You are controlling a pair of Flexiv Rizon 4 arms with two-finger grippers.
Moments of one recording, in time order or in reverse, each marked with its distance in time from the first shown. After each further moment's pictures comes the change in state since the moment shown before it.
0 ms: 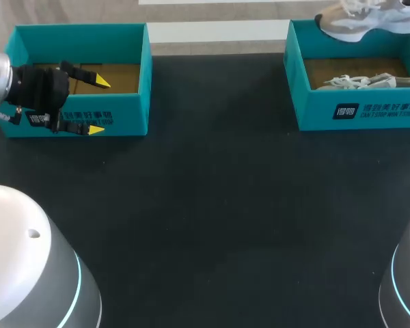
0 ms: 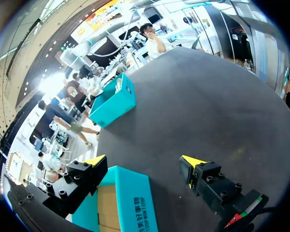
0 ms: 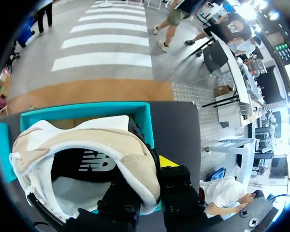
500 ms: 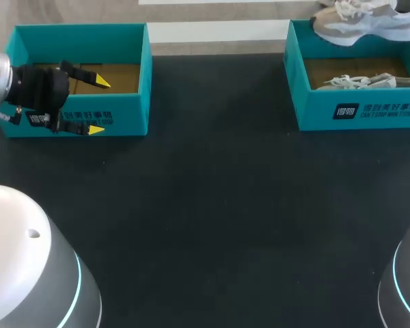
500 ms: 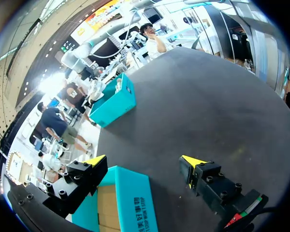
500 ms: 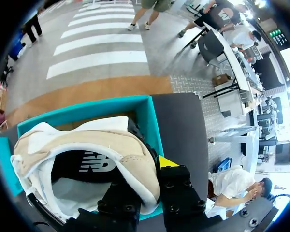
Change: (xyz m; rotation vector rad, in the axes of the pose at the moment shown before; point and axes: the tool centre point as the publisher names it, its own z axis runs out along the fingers) left arm 0.000 0.000 0.000 0.000 0.000 0.000; right arm 0.011 -0.011 0.020 0.042 -0.006 0.063
